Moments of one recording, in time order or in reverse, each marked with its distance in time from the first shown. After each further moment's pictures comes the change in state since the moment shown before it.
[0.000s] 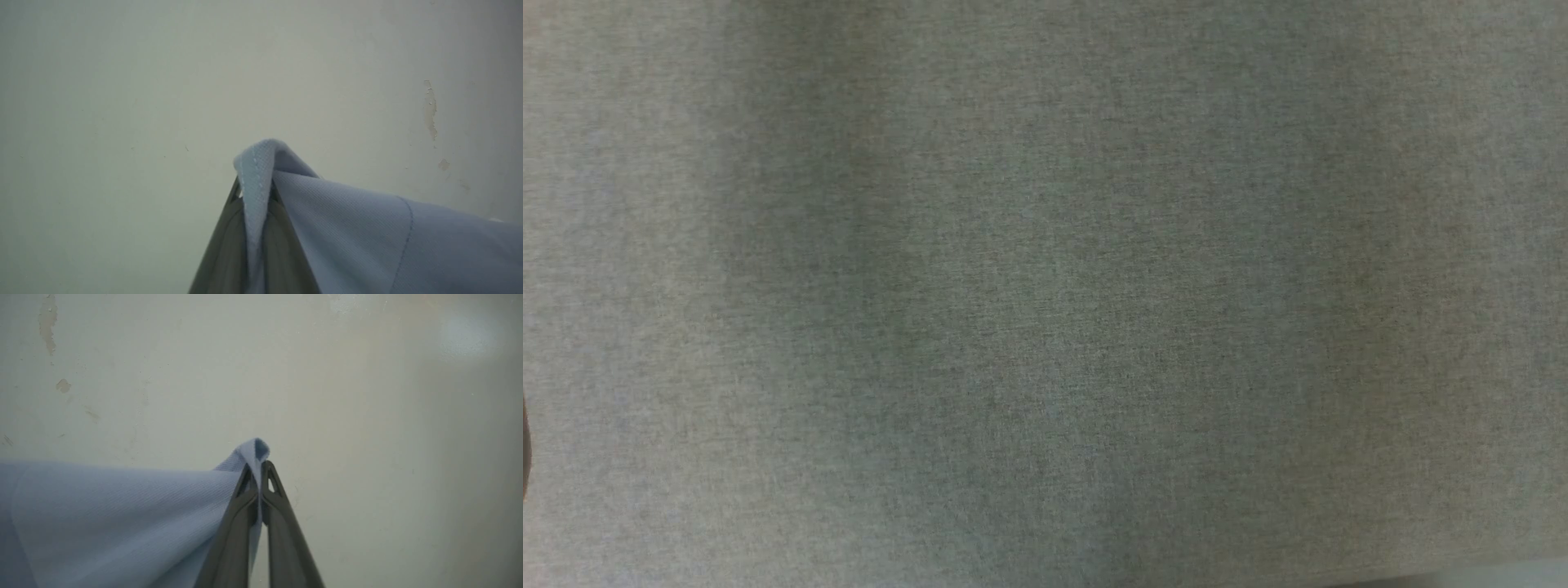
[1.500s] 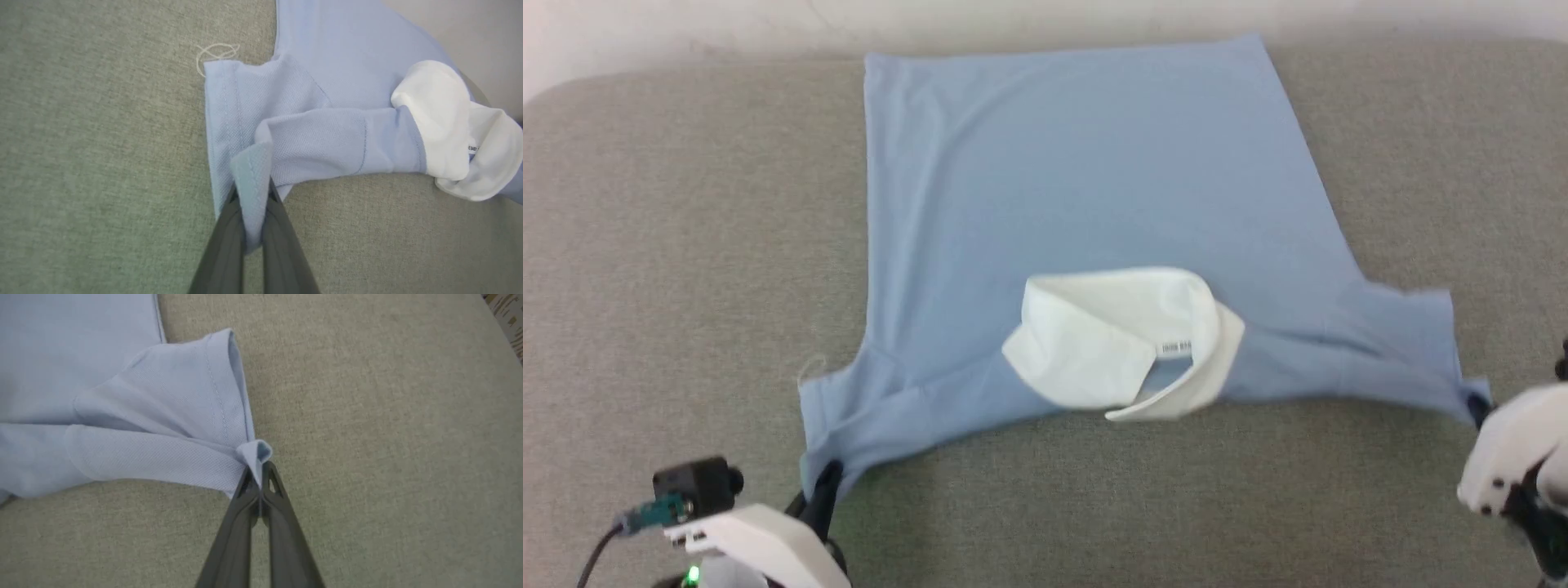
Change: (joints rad) left arm 1.652 -0.199 -0.099 -0.361 -0.273 -0.024 0.285; right arm 1.540 0.088 -0.157 -0.340 0.336 0.000 0.474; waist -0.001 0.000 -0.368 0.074
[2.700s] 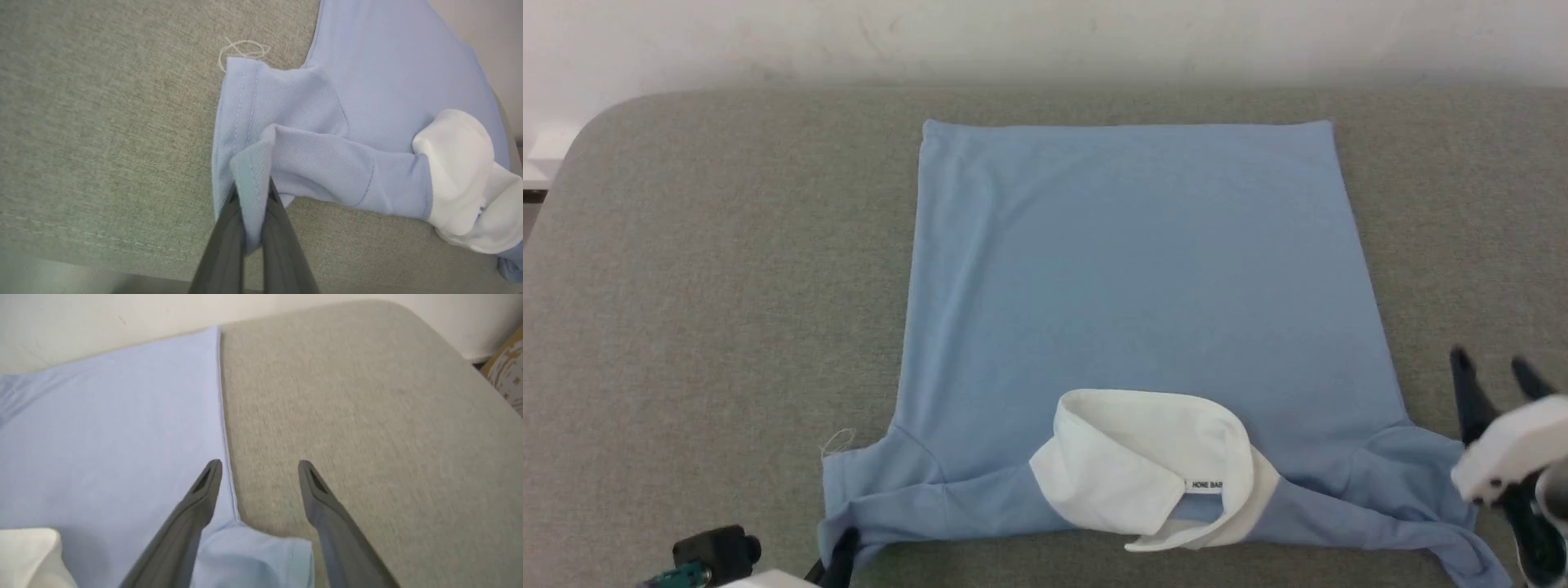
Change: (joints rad) left arm 0.141 -0.033 -0.021 0.007 -0.023 0.007 -0.046; right arm 0.083 0.033 0.014 -0.062 0.053 -0.001 -0.259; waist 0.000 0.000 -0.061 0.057
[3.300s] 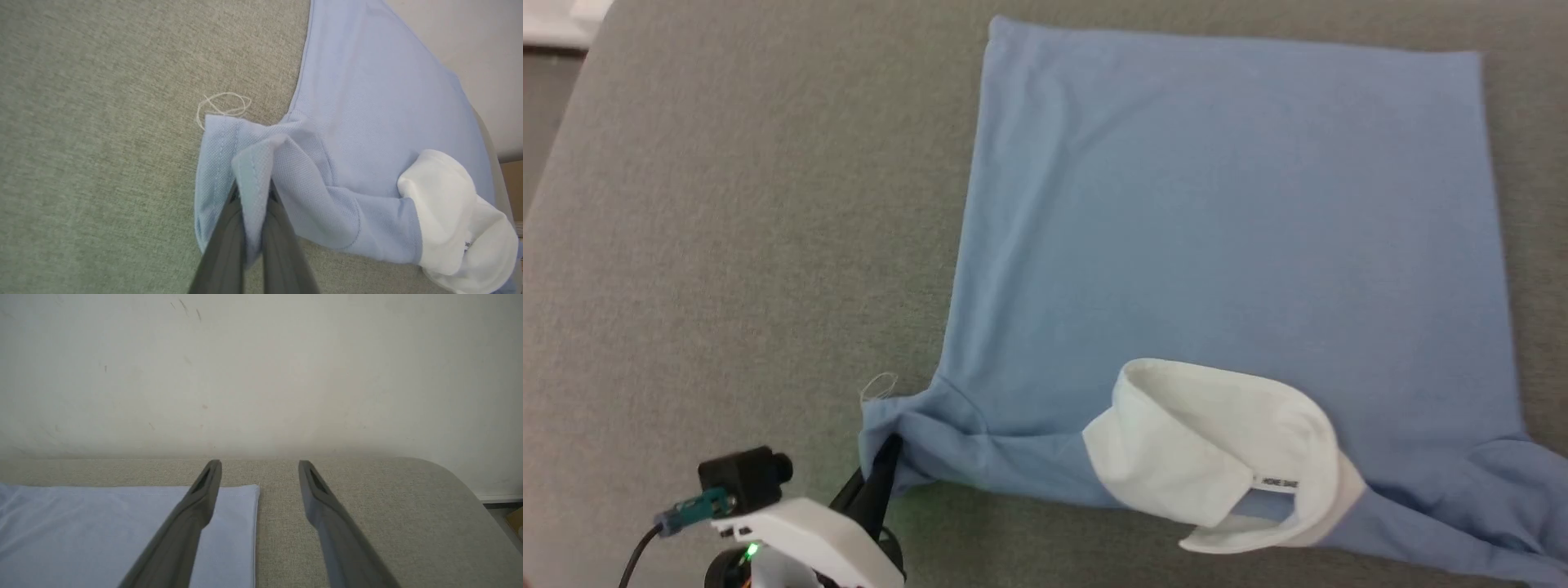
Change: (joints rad) left arm -0.123 -0.019 -0.060 -0.083 -0.006 -0.037 -0.009; right arm -0.677 -0.216 0.044 0.385 -0.058 0.000 -0.107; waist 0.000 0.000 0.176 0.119
